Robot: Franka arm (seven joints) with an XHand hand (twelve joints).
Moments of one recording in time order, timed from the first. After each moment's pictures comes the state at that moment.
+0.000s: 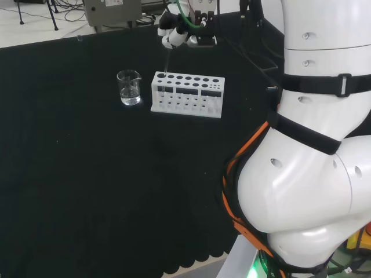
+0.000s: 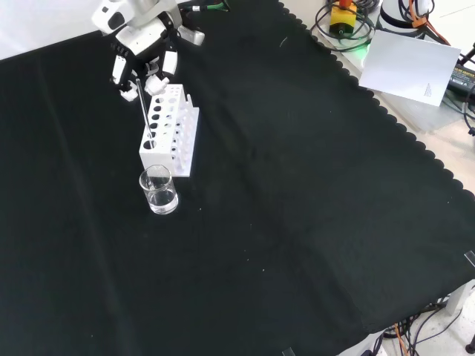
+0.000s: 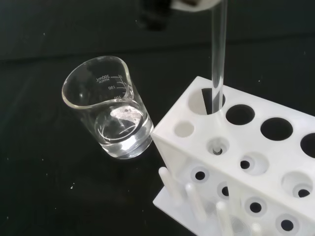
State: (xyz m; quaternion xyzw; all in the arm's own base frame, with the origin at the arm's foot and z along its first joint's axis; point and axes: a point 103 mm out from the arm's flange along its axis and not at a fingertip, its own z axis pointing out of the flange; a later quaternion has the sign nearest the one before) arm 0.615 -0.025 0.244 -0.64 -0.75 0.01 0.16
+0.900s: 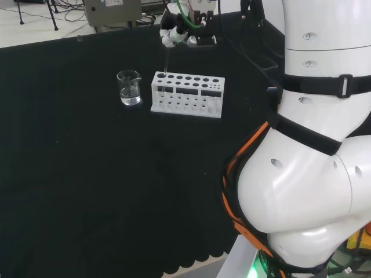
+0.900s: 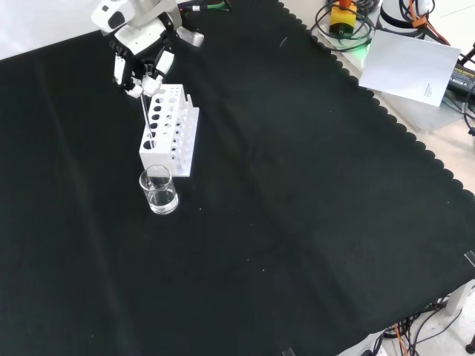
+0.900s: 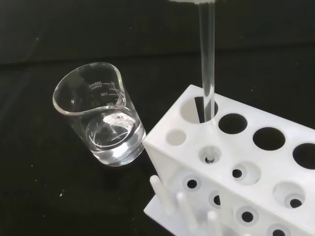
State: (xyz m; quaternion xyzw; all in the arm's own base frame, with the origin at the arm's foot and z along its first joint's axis) arm 0.617 -0.026 0.243 -0.65 -0.75 0.01 0.14
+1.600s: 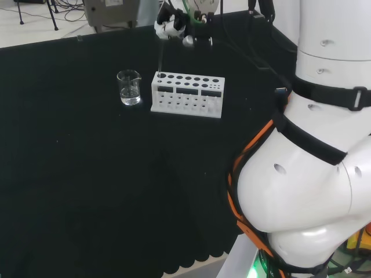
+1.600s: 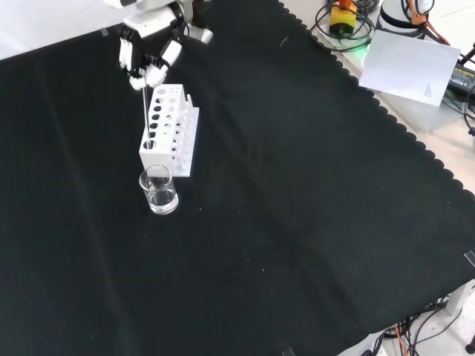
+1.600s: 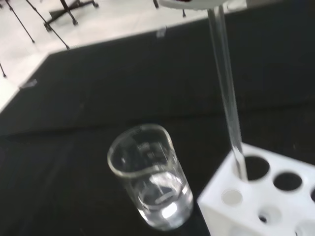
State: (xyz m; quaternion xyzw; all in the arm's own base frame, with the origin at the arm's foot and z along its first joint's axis) arm 0.605 -0.007 0.276 -0.64 -0.75 -0.09 0.11
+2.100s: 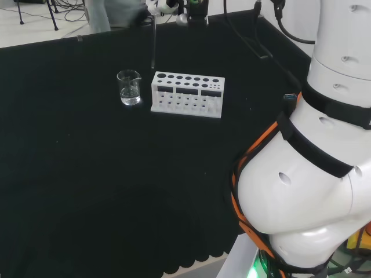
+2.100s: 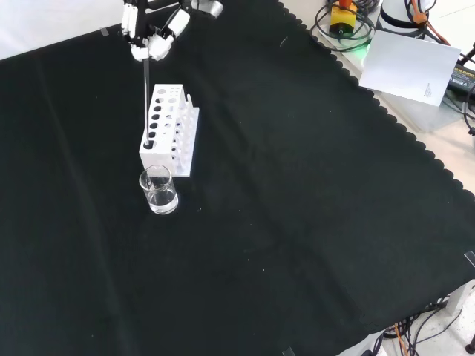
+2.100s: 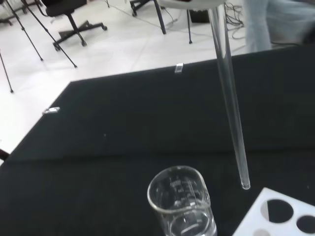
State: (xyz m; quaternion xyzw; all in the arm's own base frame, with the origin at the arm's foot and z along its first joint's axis) arm 0.585 0.015 0.341 -0.64 -0.76 -0.10 0.08
